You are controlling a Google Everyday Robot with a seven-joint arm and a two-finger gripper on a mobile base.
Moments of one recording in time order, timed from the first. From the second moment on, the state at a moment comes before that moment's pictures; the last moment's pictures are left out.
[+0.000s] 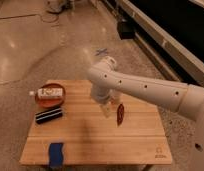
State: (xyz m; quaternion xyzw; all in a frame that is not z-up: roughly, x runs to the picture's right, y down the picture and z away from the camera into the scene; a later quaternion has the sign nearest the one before) arm -0.009 0.086 0.739 -0.28 -0.15 -0.31 0.90
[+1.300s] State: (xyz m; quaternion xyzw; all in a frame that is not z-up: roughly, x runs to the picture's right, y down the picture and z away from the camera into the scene) arm -0.096 0.081 0.765 -0.24 -0.19 -0.42 0.85
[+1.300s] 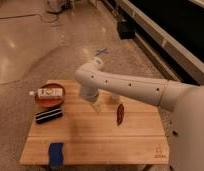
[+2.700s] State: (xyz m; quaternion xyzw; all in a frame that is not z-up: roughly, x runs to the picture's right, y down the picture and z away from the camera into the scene) arm -0.185 0.162 0.737 -0.19 -0.27 -0.60 0.73
